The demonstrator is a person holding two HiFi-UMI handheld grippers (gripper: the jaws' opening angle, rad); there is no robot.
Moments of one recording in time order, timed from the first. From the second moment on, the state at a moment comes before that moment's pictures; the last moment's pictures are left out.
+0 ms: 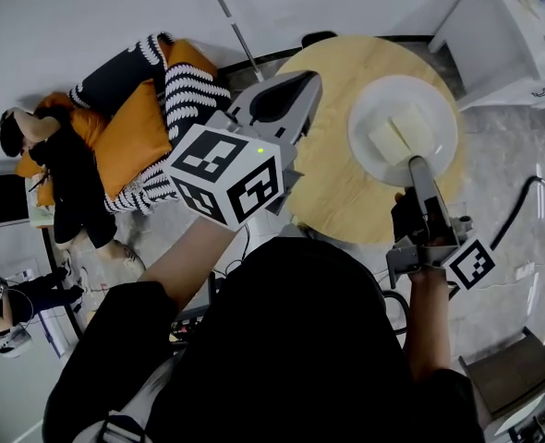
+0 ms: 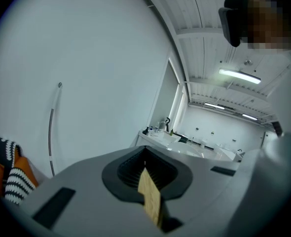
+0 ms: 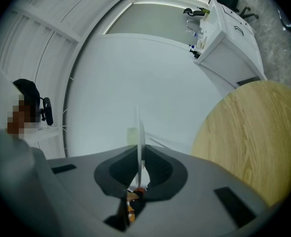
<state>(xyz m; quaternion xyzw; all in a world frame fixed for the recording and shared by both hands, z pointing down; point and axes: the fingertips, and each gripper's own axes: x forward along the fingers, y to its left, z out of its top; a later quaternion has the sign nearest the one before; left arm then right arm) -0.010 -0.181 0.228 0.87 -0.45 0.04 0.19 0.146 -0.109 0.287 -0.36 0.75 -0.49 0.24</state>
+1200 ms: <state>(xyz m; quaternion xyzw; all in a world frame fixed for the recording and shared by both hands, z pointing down) -0.017 -0.177 0.271 0.86 -0.45 0.06 0.23 0.163 -0.106 0.349 -0.40 0.72 -0.53 0.22</state>
